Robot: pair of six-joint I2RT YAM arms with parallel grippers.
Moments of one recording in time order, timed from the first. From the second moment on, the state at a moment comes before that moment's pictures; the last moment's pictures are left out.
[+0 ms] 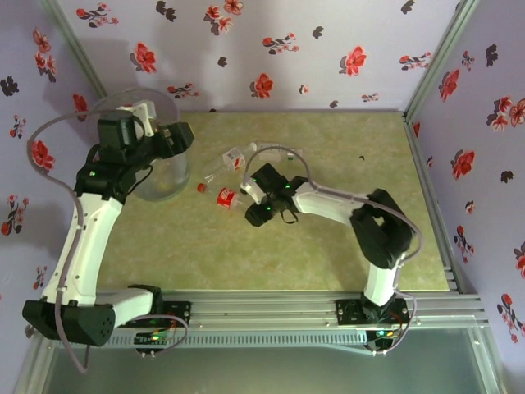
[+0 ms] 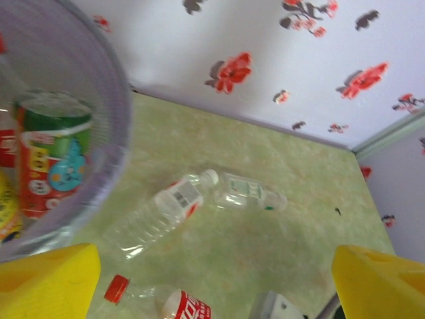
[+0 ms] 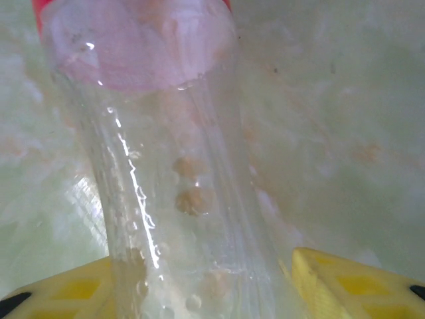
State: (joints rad) left arm -0.21 1.18 1.39 -0.66 0.21 -0.45; right arm 0.80 1.78 1.21 -0.47 -0.14 -0.05
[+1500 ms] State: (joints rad) left arm -0.50 1.57 1.48 -0.26 0.41 -0.74; right arm 0.67 1.29 0.85 0.14 -0.19 0.32
